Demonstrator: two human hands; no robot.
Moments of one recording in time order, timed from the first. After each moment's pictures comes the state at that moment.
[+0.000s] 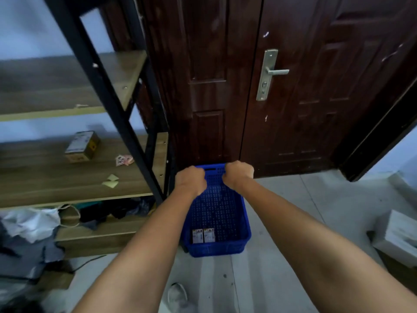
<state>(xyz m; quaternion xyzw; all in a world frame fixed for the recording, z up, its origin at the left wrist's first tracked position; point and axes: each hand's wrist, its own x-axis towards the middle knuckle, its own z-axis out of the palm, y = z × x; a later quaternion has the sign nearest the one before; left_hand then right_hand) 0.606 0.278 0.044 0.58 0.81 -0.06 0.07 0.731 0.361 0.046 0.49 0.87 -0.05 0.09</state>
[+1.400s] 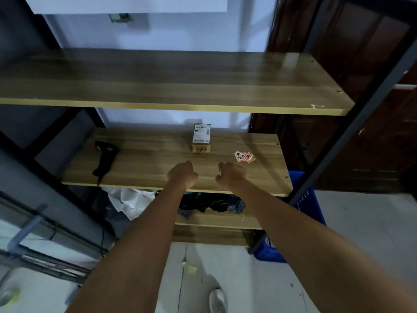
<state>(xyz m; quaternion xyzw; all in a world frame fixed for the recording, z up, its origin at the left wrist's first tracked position) 0.157 0.026 0.052 0.41 0.90 0.04 0.17 0.282 0.126 0.036 0.41 0.90 -0.09 0.07</state>
